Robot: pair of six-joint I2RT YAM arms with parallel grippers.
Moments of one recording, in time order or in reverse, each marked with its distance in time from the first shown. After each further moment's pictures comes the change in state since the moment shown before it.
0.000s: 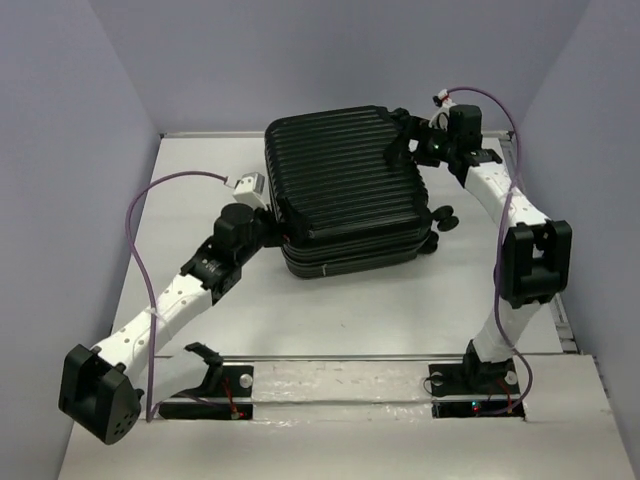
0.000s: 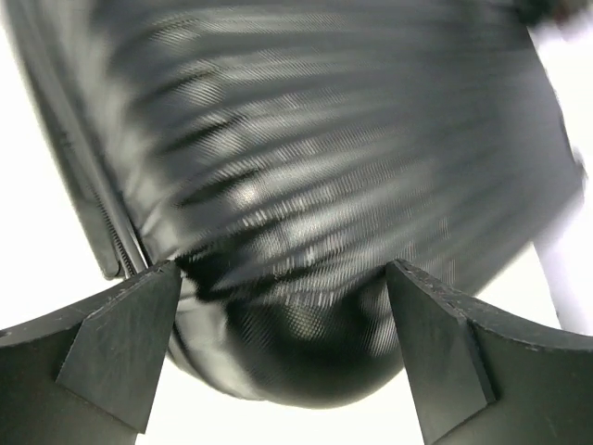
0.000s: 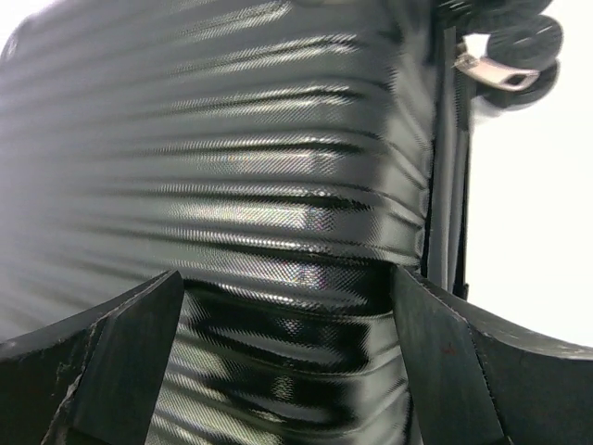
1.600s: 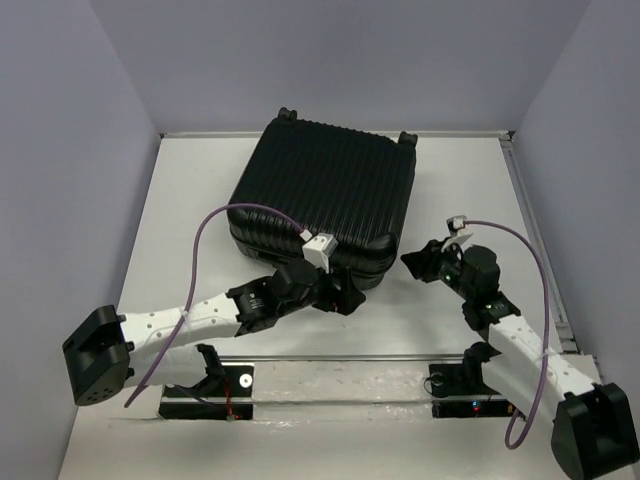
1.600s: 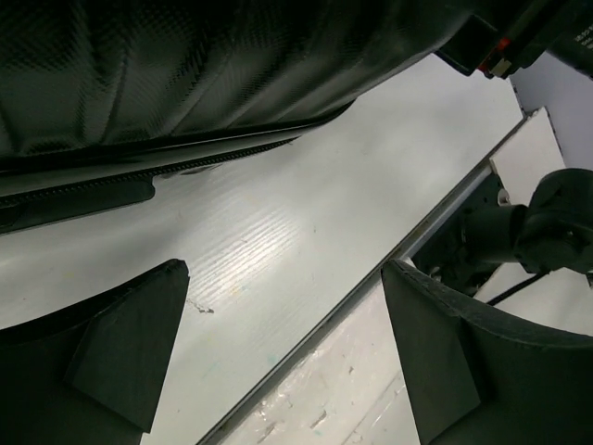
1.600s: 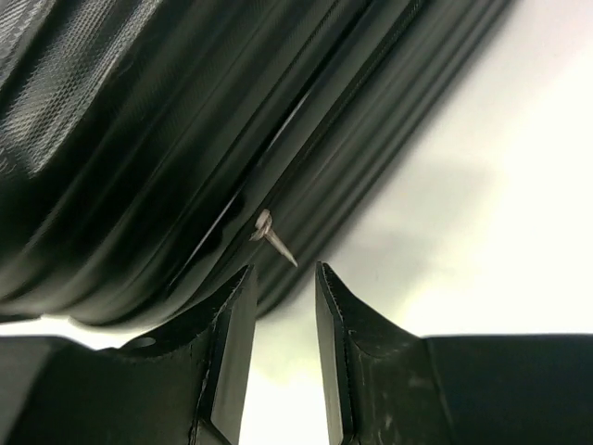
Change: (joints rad) left arm -0.586 0.057 -0.130 0.059 -0.114 -0.126; right arm 0.146 -0.995 -1.225 0.445 0.140 0.015
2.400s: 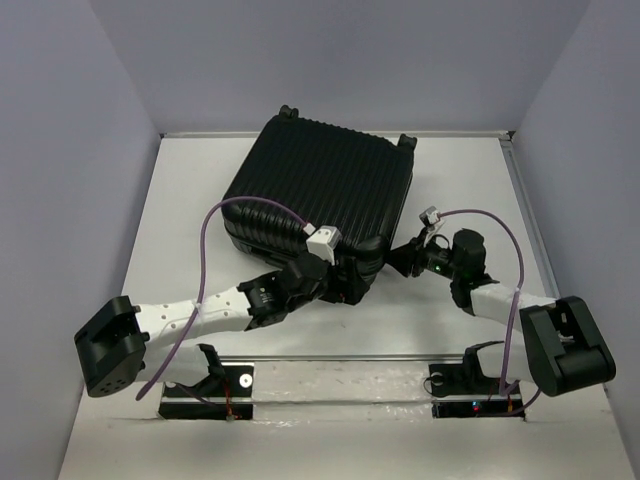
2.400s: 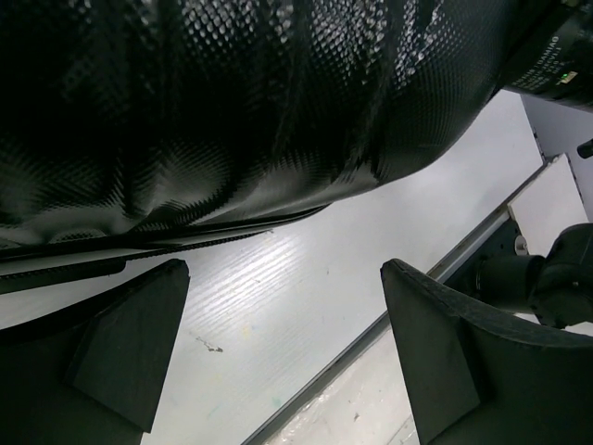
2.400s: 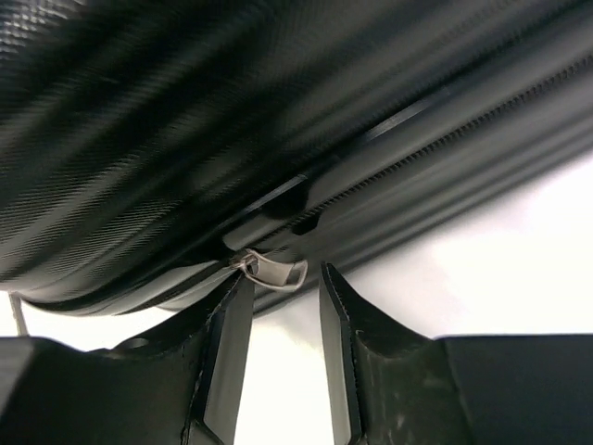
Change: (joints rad) left arm 0.005 0.114 0.054 0.050 -0.091 -0.010; right arm -0.066 0.515 0.051 0.452 -0.413 -0.205
